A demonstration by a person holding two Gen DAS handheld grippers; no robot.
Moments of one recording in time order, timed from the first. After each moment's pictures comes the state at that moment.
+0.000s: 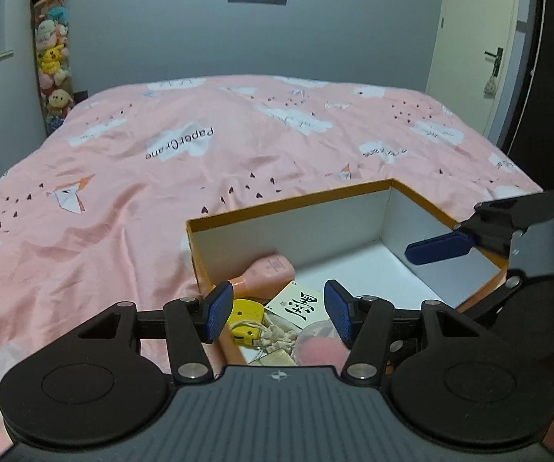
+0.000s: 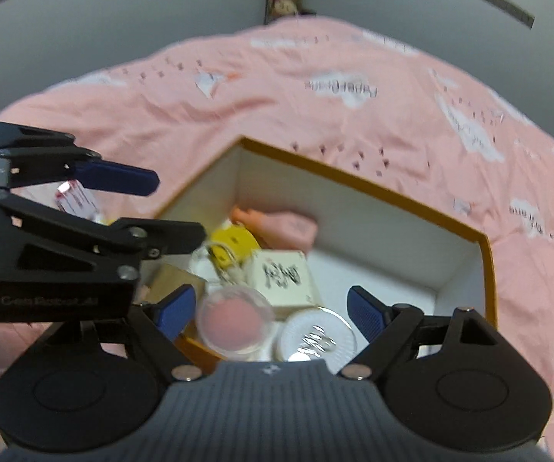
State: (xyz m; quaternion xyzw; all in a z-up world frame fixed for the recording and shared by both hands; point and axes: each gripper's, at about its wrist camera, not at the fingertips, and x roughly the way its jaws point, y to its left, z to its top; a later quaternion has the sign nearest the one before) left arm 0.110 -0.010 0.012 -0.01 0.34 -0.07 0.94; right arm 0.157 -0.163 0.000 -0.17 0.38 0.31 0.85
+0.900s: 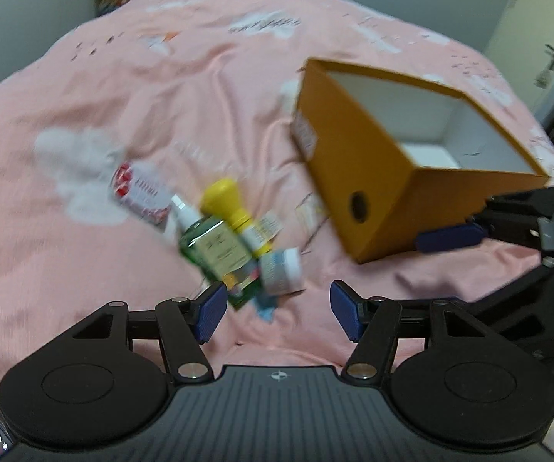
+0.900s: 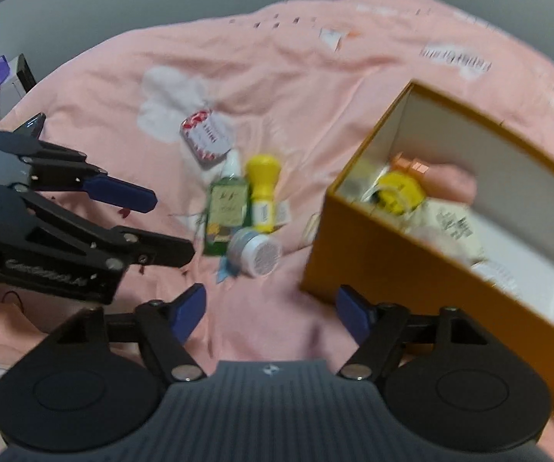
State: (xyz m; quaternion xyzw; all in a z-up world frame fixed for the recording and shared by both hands) left arm 0.030 0.080 -0.052 -0.09 0.47 -0.01 0.88; right arm 0.082 -0.101 -0.051 -0.17 0.44 0.42 0.78
